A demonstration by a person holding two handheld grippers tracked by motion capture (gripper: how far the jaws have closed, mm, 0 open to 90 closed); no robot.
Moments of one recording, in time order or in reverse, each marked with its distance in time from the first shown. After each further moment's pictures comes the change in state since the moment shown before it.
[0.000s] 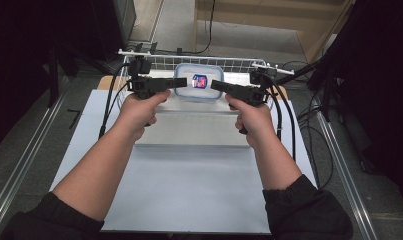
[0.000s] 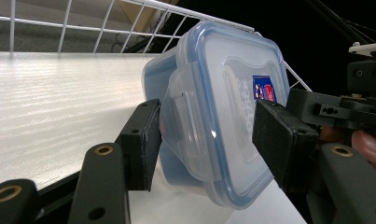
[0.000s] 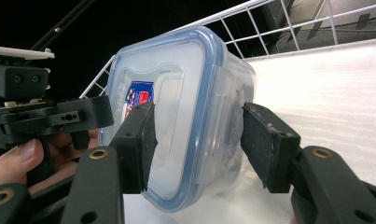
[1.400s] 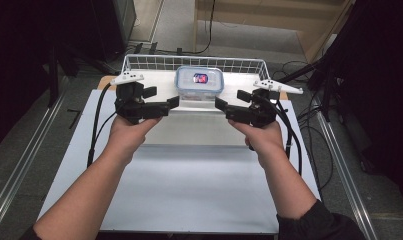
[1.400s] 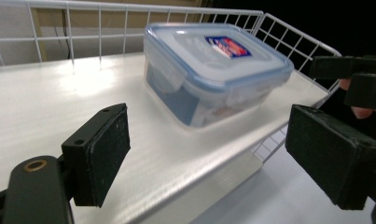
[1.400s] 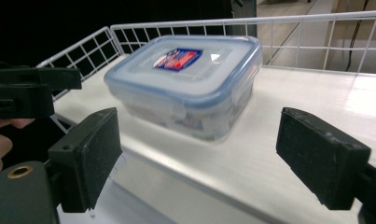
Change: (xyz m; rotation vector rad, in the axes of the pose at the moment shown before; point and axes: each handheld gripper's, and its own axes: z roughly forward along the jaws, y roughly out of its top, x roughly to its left) left arm -0.032 -0.052 -0.041 -0.099 0.193 0.272; right arm 0.030 -0.037 -0.038 -0.078 -0.163 -0.336
